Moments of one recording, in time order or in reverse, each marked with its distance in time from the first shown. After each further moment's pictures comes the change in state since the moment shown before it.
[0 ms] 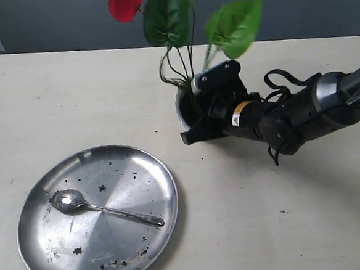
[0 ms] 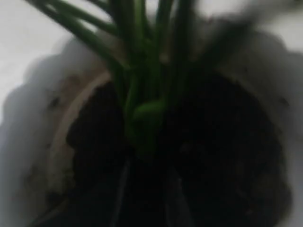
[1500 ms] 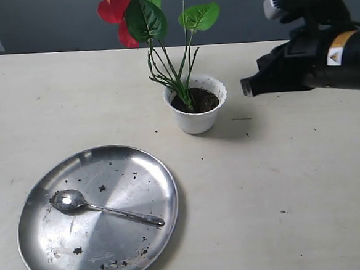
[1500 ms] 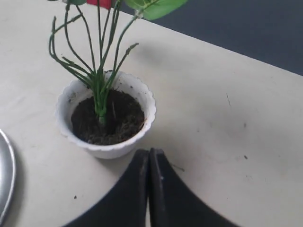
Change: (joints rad) left arm 0.000 0.000 0.000 0.000 0.000 0.000; right arm -0.087 -0.720 0.119 -0.011 0.546 -0.004
